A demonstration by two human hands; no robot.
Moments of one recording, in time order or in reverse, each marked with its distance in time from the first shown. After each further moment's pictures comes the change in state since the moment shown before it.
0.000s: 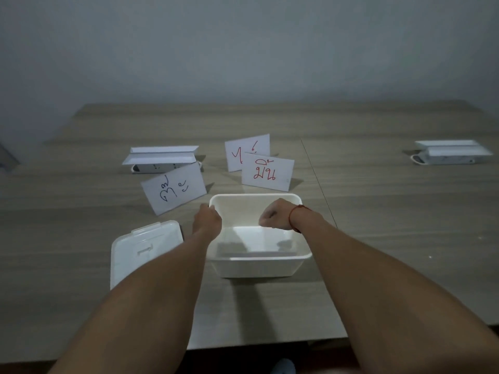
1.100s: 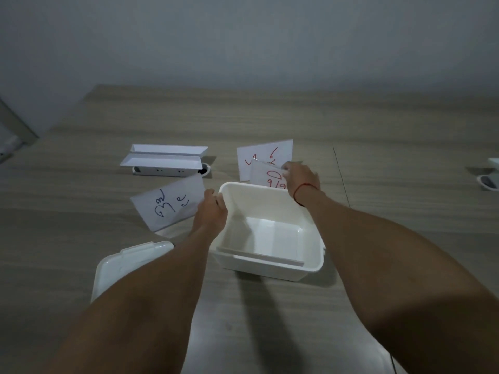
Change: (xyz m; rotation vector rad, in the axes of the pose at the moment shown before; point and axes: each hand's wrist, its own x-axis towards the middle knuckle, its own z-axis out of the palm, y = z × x) left_hand 0.111 0.043 0.019 -0.009 0.091 0.035; right_hand 0.178 -0.008 -0.085 -0.154 0.488 0.002
